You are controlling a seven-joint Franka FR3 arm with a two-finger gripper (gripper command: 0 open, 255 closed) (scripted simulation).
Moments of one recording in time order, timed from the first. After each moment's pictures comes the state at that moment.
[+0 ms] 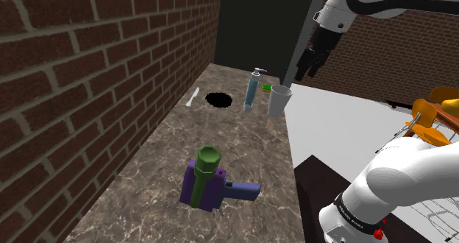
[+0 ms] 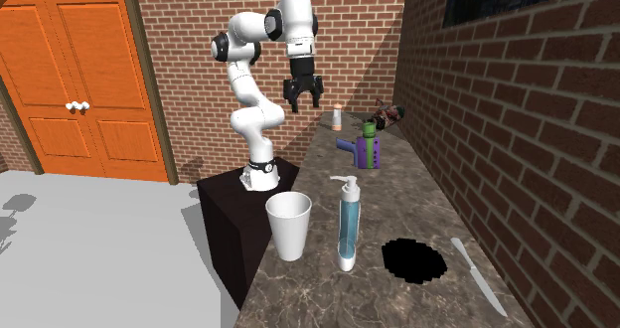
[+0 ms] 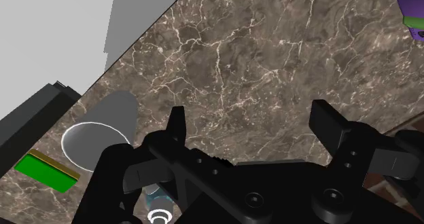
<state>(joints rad) -0.02 -0.74 -0.03 -2.35 0.02 1.70 -0.09</state>
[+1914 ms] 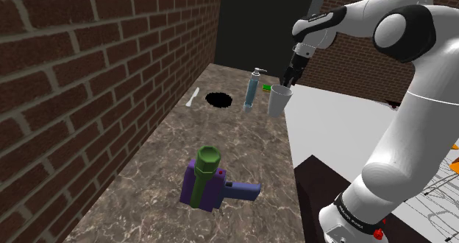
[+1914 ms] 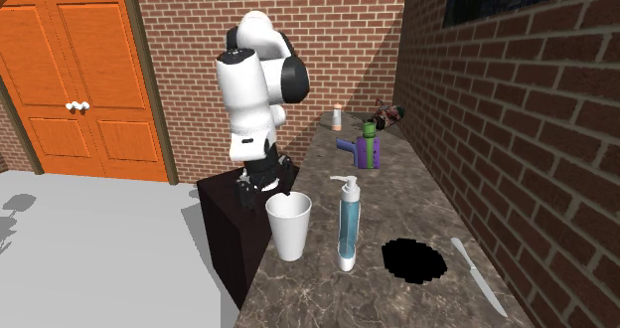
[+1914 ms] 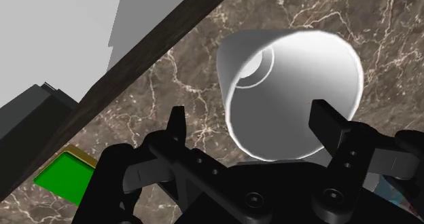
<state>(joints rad) -0.14 0.21 -0.41 -1.82 0.23 1.92 -0.72</state>
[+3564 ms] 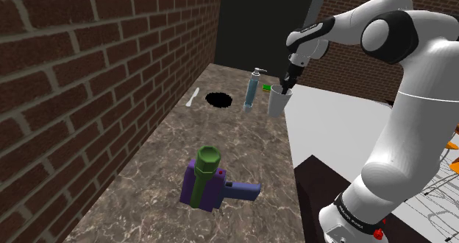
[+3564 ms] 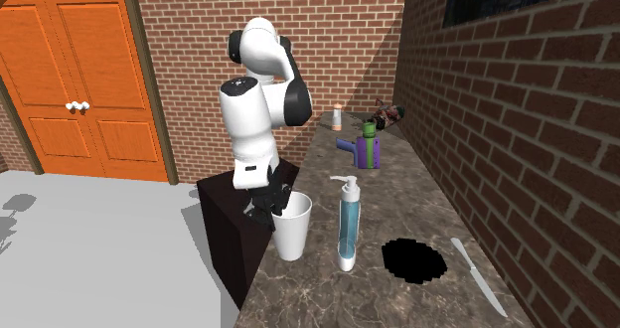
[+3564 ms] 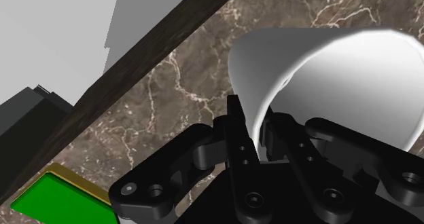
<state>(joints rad) -0.15 0.29 -0.40 -1.85 0.27 2.01 -0.75</state>
